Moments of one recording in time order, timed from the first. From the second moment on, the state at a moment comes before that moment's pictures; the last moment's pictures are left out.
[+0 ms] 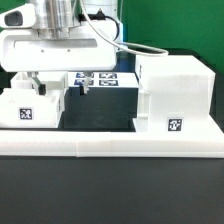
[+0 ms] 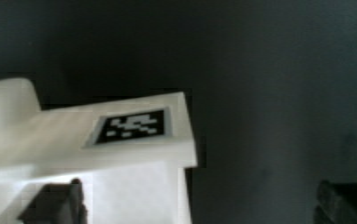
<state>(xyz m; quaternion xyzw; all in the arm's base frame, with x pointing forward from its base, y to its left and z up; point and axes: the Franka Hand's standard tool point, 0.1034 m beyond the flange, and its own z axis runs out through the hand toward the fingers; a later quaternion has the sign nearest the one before) 0.509 -0.089 0.038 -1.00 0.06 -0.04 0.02</state>
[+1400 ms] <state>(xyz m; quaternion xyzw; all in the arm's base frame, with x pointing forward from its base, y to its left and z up) 0.517 -0.097 0.007 -1.00 0.02 -0.08 -0.03</state>
